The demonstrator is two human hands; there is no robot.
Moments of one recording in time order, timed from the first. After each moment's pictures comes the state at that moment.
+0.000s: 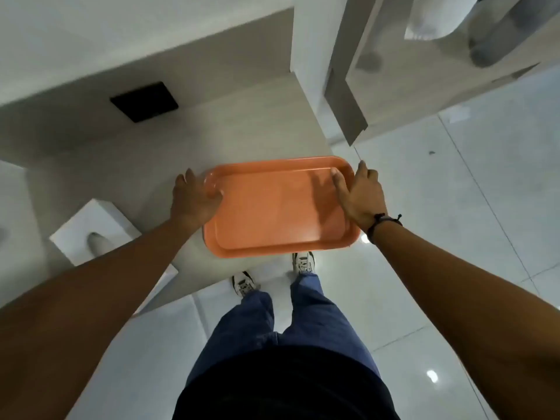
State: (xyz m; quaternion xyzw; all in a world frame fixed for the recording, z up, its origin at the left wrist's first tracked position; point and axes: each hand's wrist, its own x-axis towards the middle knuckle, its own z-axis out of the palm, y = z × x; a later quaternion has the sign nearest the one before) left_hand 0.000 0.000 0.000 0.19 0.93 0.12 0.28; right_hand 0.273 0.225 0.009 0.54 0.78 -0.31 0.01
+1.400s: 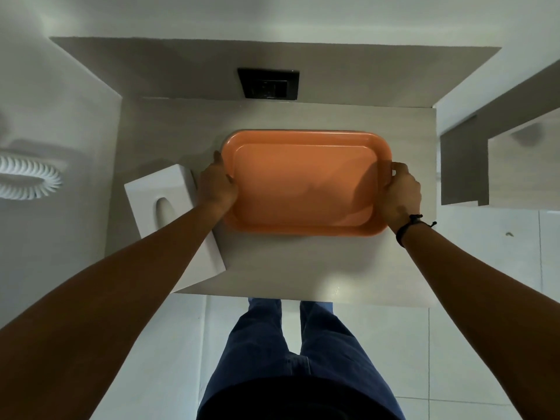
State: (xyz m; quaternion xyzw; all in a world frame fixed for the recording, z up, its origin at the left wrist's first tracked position) left_hand -0.108 -0.068 -0.040 0.05 0.97 0.15 0.21; right_hand 0.071 0.250 -0.049 0.46 0.82 -0.33 0.02
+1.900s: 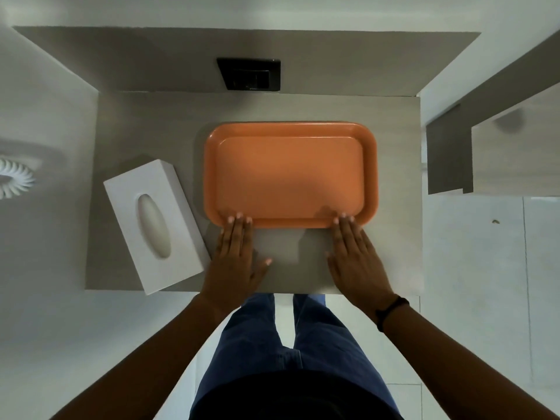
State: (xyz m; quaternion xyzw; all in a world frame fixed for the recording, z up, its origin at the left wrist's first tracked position) left_hand 0.077 -0.119 -0.058 0.34 0.93 0.04 0.16; right_hand 0.209 0.149 -0.053 0.11 0.98 -0.11 0.13
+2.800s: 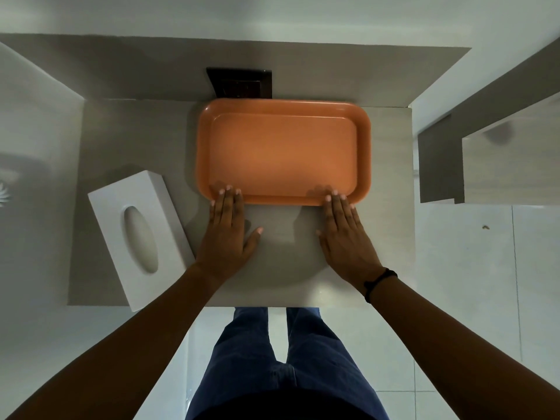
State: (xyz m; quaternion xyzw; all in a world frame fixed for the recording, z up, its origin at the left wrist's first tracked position) left_hand 0.004 -0.077 -0.076 0.32 0.94 0.09 0.12; right_hand 0.141 0.180 -0.061 0.10 0.98 -0.08 0.12
